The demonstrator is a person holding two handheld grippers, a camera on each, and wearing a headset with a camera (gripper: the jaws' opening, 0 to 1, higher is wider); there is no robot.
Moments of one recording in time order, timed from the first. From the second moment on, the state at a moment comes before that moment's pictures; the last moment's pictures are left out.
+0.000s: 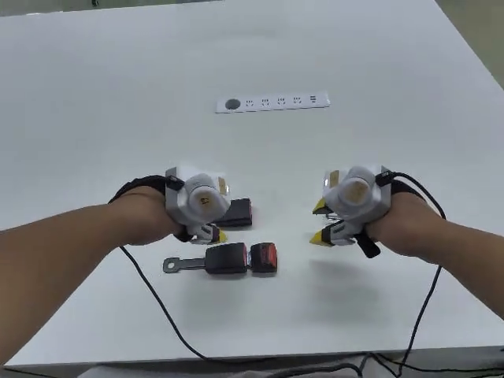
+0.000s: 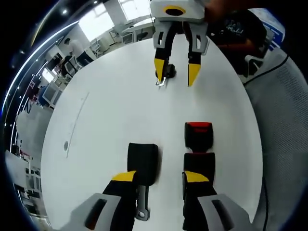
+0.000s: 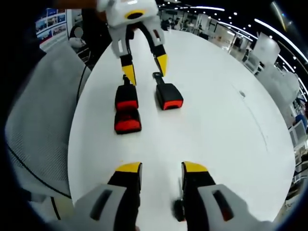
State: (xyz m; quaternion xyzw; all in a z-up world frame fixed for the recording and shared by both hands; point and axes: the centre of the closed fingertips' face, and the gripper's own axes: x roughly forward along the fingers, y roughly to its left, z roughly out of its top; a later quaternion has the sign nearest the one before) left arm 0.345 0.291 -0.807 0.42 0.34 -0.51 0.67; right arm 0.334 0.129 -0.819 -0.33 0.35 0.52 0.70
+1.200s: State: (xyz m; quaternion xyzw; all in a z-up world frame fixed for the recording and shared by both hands) left arm 0.378 0.304 -0.846 0.46 0.35 -0.51 0.64; right arm 0.354 0.061 -0.851 -0.37 0.40 0.52 0.65
